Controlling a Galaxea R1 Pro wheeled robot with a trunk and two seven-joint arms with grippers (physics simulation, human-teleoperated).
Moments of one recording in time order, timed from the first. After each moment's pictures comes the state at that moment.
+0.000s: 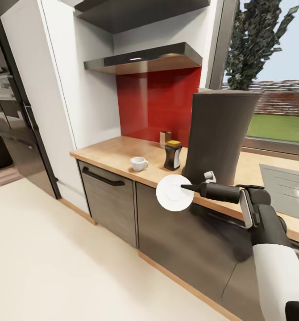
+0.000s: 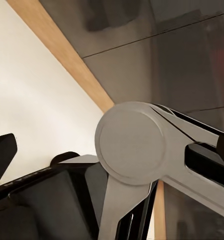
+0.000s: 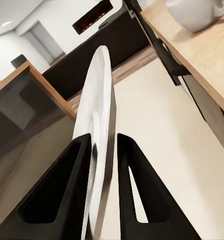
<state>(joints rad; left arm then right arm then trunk) -0.18 0.40 -0.10 -0.03 0.51 -0.04 -1.57 -0.82 -0.11 -0.19 -1.21 -0.02 0.99 1.27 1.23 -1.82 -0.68</state>
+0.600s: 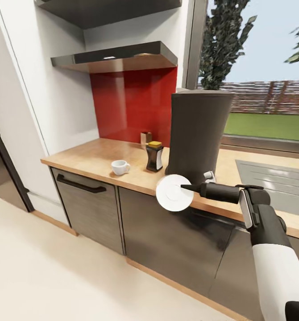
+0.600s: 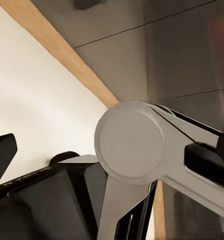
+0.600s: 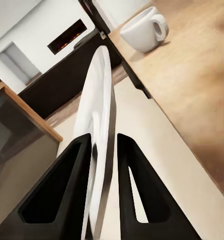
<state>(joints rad) -0.18 0.40 -0.10 -0.03 0.51 -0.03 -1.57 -0.82 -0.11 -0.19 -1.21 -0.02 0.99 1.27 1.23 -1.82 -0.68</state>
